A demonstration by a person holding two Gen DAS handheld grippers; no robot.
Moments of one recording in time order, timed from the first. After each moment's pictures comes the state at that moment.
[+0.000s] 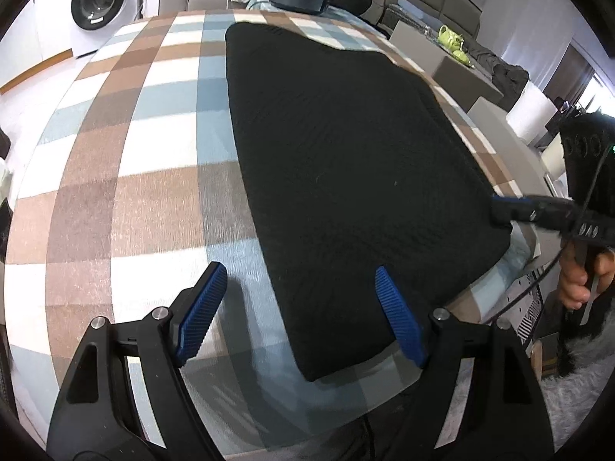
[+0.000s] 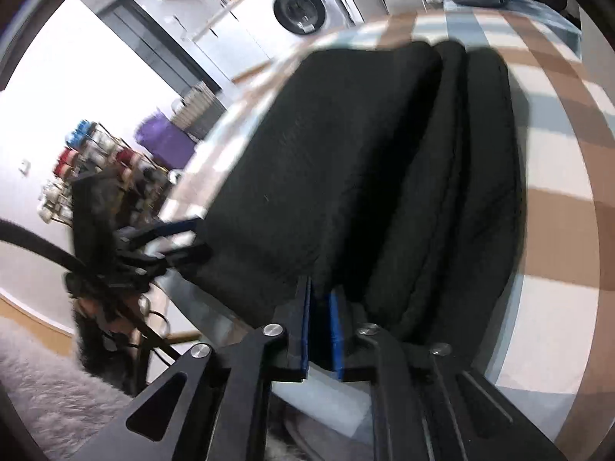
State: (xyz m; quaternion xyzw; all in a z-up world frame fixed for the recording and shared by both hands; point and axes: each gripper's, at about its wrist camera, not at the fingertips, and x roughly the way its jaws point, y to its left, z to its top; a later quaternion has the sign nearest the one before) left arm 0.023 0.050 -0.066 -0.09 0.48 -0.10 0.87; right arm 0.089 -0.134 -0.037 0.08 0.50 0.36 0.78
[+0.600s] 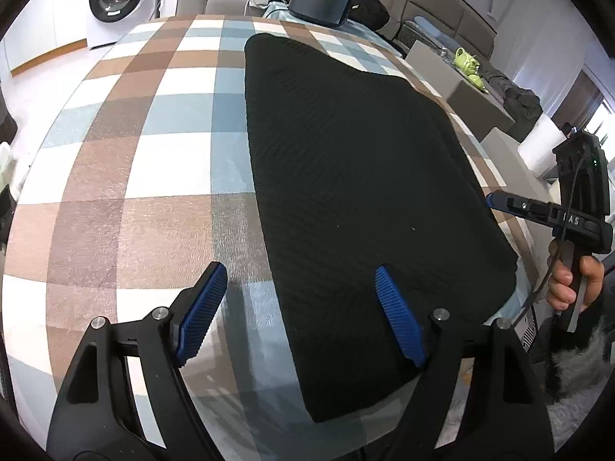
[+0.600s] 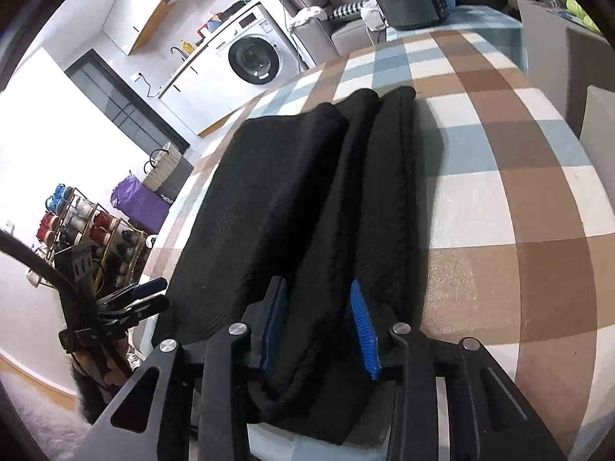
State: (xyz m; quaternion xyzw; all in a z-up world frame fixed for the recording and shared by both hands) left arm 0.047 0.060 -0.064 -0.12 0.47 -0.08 0.87; right arm 0.145 -0.193 -0.047 0.12 0.50 0.29 0.81
